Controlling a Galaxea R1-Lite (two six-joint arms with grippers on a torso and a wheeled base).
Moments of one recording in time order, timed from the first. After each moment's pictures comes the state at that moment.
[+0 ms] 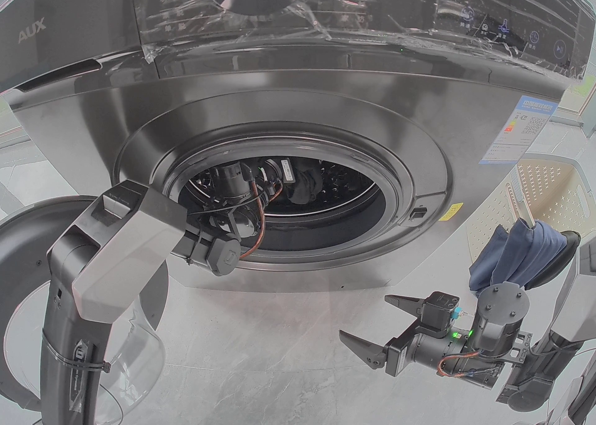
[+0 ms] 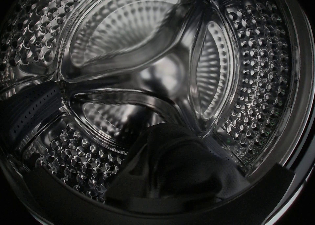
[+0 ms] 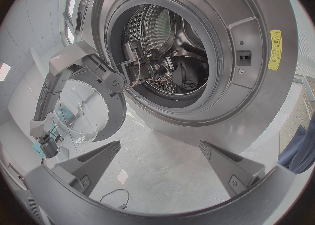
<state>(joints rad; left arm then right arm) -0.49 2.43 -1.57 -1.09 0.23 -0.12 0.79 1.94 -0.20 -1.52 -0.05 0.13</state>
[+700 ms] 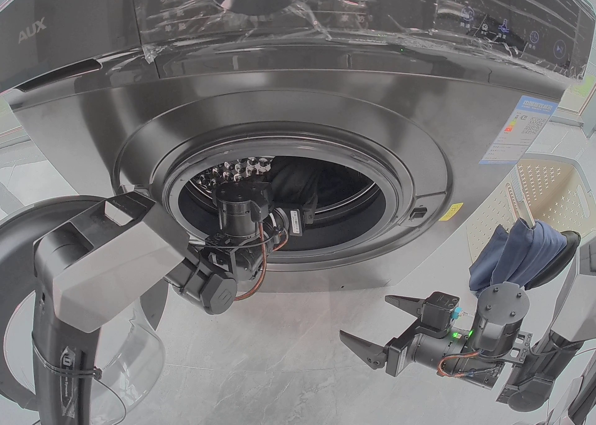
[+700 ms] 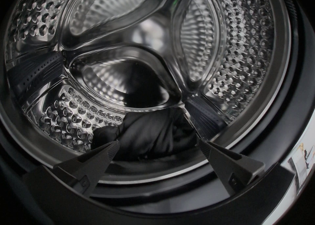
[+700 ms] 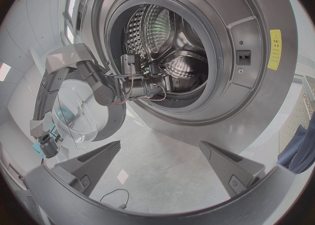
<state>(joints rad) -0.55 2.36 -1.25 -1.08 0.20 -0.13 0.79 1.94 -0.20 -1.52 -0.05 0.13</state>
